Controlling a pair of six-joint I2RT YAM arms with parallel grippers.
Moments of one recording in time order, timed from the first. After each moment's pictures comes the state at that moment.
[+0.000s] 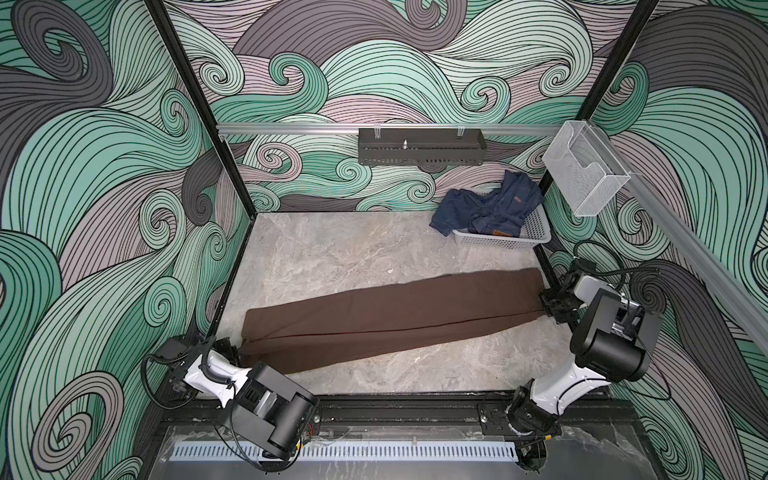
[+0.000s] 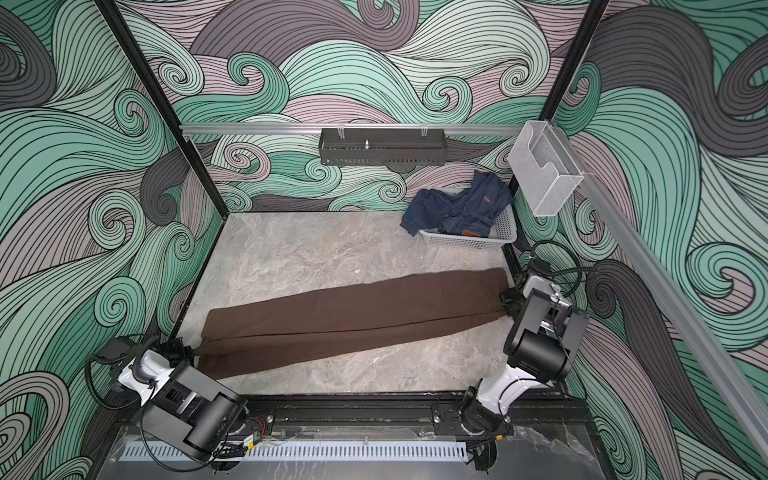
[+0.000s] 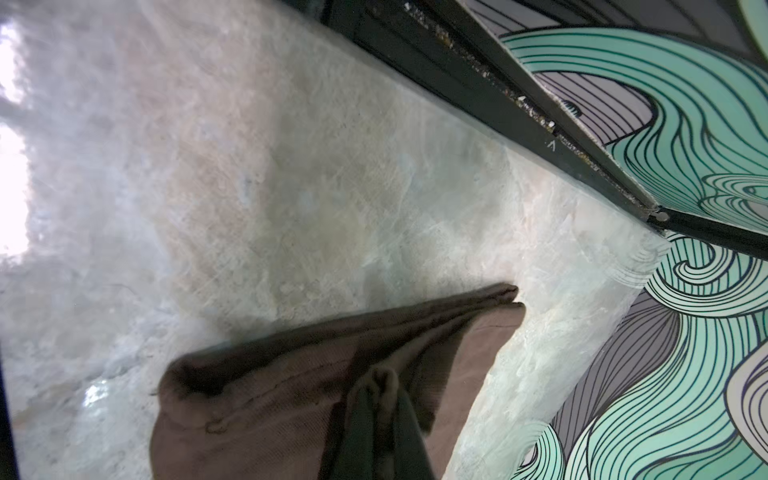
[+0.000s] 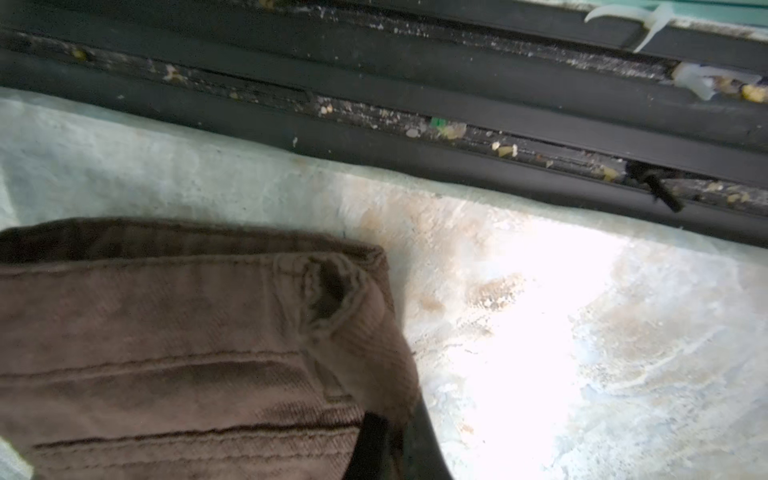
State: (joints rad) left arm 1.15 1.02 0.51 -0.69 0.40 -0.87; right arm -0.54 1.70 1.02 -0.64 0.00 0.79
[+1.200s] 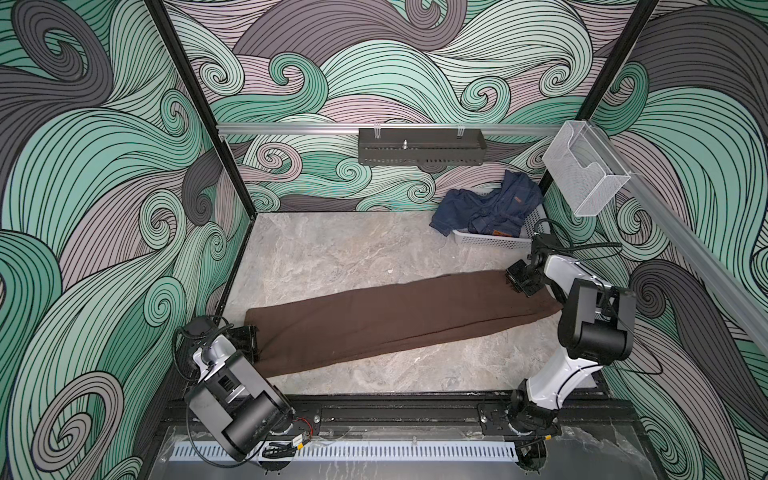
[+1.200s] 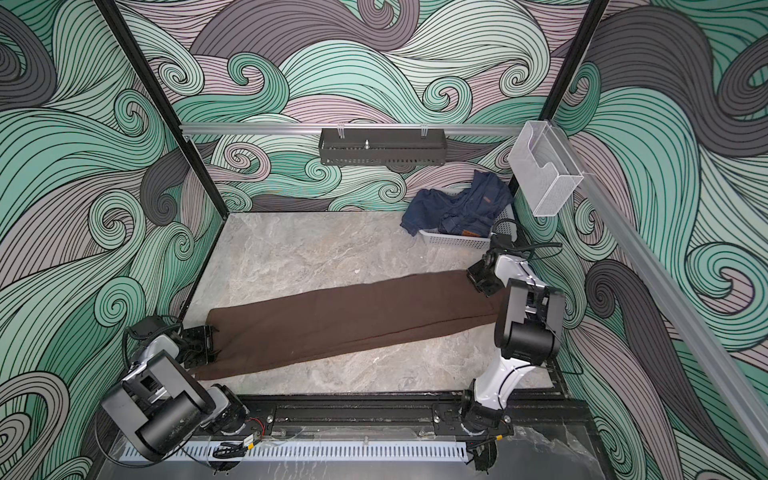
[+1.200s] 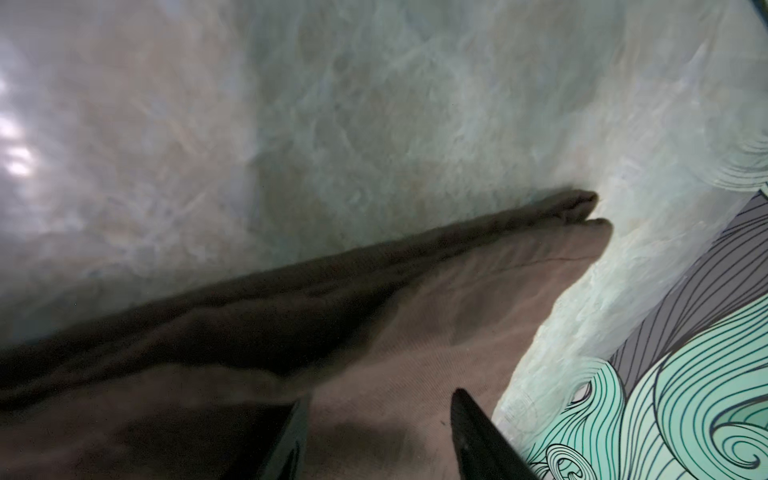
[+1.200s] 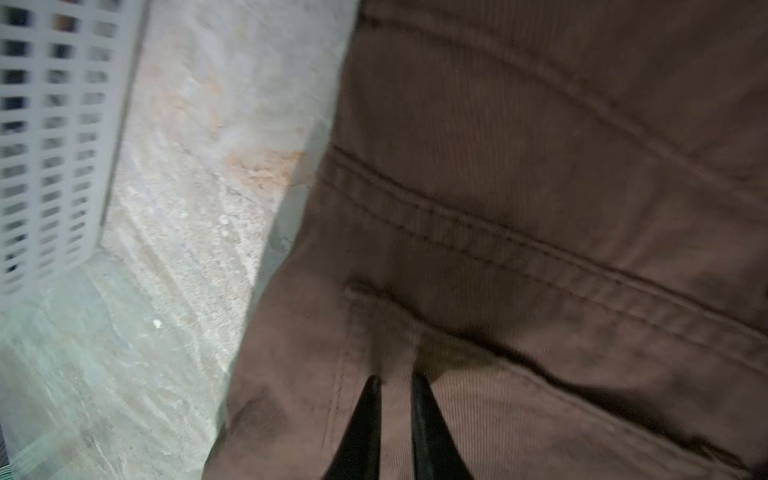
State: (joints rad) left arm 0.85 1.20 0.49 -0.55 0.42 -0.96; right arm -0.25 1.81 1.18 -0.64 -0.15 0.72
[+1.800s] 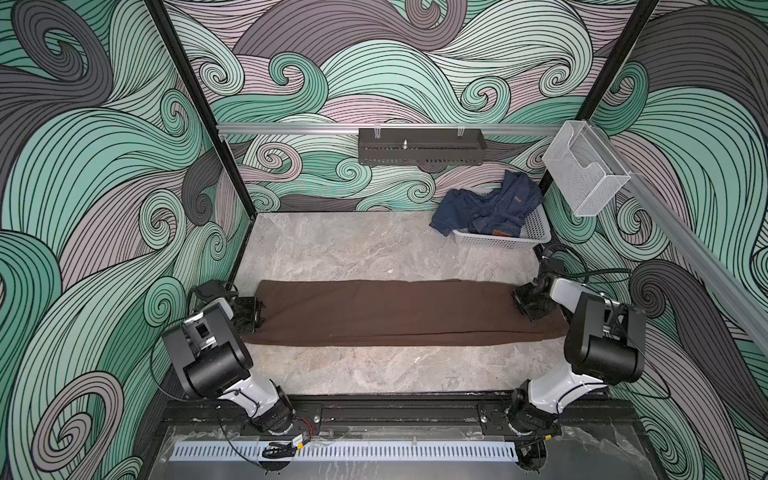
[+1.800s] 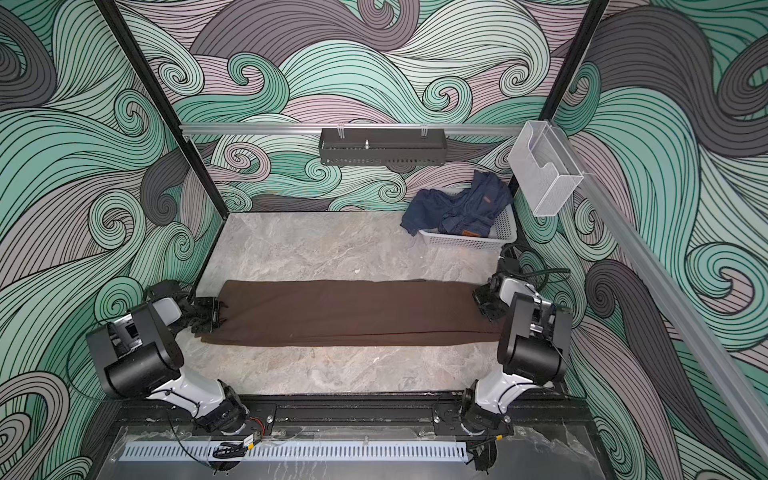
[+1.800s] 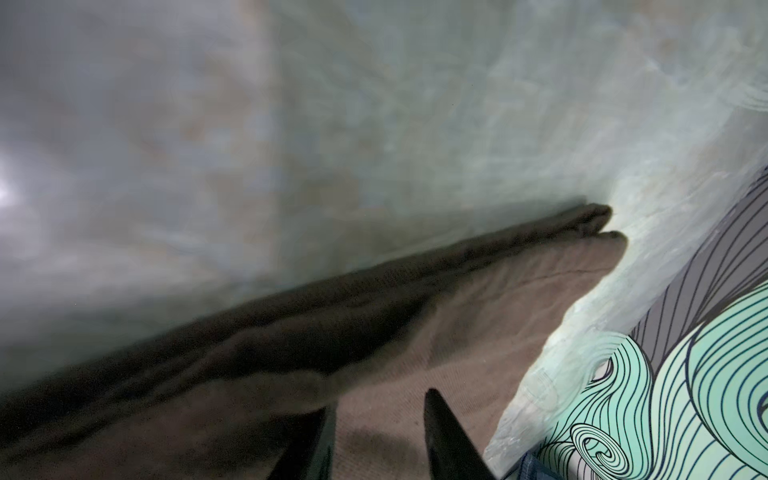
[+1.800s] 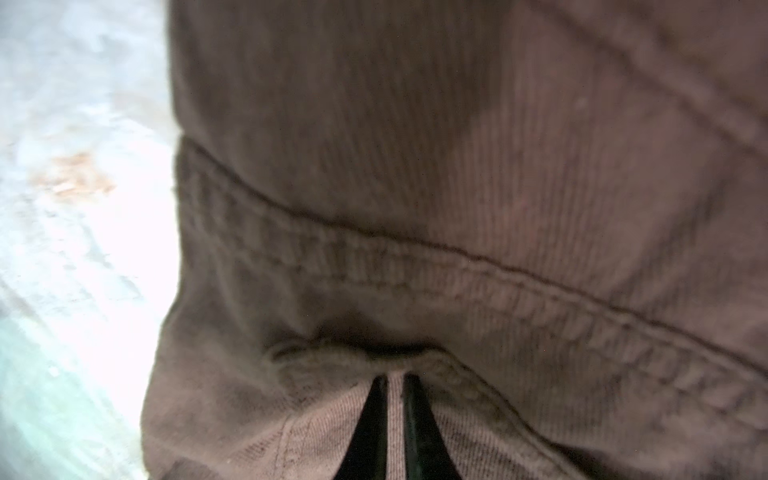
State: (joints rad) left arm 0.61 1.63 0.81 -0.42 0.40 -0.98; right arm -0.34 1.63 0.87 -0.53 -0.10 0.82
